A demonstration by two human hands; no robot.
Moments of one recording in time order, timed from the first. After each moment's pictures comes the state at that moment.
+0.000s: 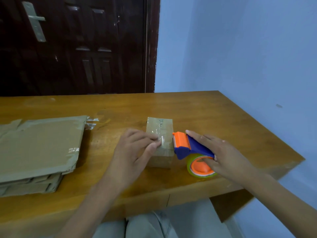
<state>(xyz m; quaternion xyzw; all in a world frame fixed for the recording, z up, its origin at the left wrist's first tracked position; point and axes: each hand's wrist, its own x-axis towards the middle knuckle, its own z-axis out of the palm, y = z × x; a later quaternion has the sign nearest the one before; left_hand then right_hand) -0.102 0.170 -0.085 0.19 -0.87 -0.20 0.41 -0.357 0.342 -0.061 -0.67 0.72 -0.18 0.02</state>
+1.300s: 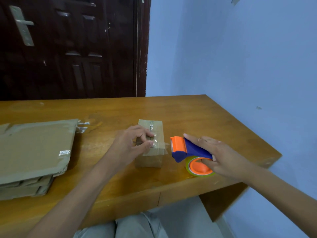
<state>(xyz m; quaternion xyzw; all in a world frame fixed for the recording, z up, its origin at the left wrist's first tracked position) -0.113 0.157 -0.062 0.19 -0.85 -0.39 0.29 -0.372 0.370 -0.048 -0.70 0.70 -0.16 0.04</state>
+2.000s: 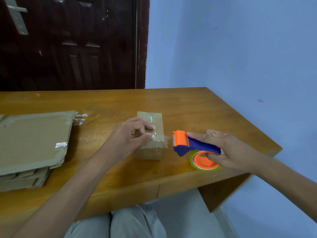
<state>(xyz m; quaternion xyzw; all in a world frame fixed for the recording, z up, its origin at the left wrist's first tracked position) -0.114 0.152 -0.065 0.19 -0.85 -0.40 0.28 -0.382 0.380 -0.035 -0.71 0.70 -0.12 0.05</state>
